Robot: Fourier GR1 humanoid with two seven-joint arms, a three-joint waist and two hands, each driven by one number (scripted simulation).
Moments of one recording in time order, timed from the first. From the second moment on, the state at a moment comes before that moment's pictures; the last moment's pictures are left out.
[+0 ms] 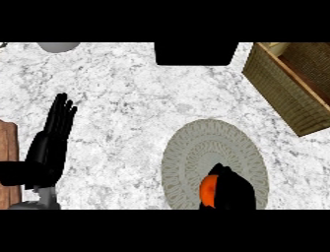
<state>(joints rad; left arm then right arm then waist) -0.01 0.13 -0.08 -1.68 0.09 0.18 0.01 0.10 -0.02 0.61 -1.71 1.16 0.06 1.04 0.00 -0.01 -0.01</state>
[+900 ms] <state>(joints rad) -0.06 0.10 -0.13 -1.70 0.06 0.16 0.01 -0.53 -0.03 0.09 -1.31 1.20 0.02 1.10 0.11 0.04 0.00</state>
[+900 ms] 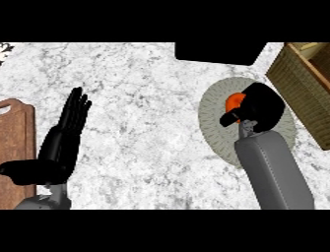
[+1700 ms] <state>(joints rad) -0.09 0.09 -0.13 -1.67 0.06 0.15 0.03 -1.16 -0.02 -0.17 -0.98 1.48 -0.23 1.12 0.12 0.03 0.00</state>
